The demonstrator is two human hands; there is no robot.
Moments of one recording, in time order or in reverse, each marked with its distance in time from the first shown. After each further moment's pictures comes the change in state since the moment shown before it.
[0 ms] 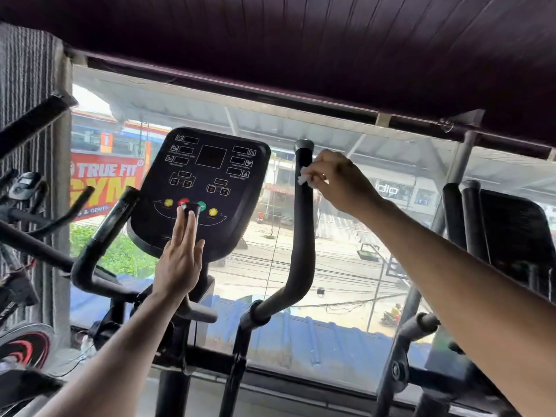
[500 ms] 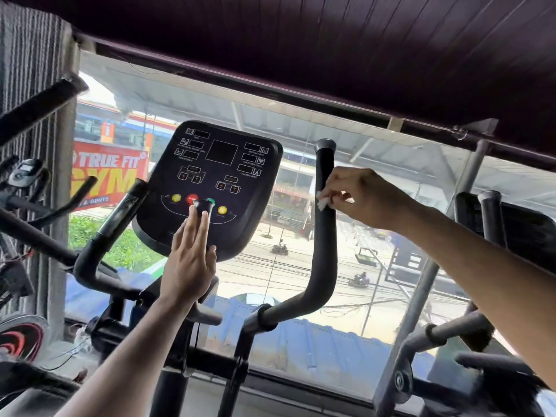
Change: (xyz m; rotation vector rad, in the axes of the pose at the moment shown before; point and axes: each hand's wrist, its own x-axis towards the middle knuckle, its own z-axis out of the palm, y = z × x) left_hand -0.002 -0.008 0.005 0.090 -0.015 0.036; right_hand -0.005 -0.015 -0.016 -0.025 -0.269 -0.159
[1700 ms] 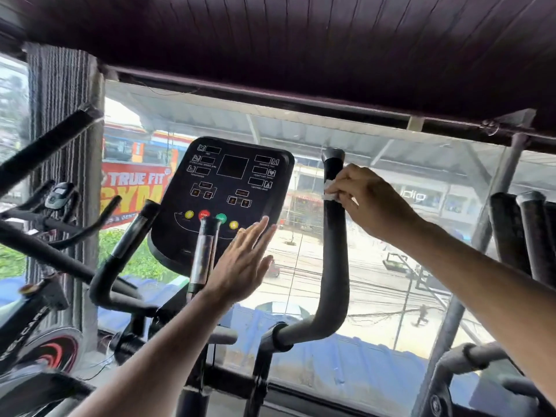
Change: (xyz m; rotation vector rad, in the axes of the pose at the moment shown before) left_hand 0.051 0.048 0.029 0.062 -0.252 0.256; right_hand 0.014 0.025 0.029 0.004 0.271 0.067
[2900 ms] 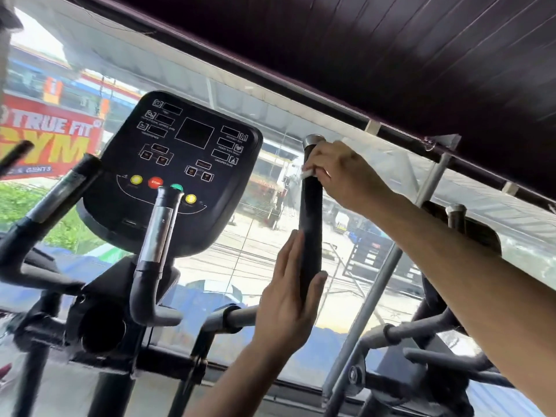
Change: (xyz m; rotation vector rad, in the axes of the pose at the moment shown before) left_hand -0.033 0.186 -0.016 -0.896 0.320 -0.188; right_hand 0.036 -0.015 -0.015 -0.246 -0.159 -0.004
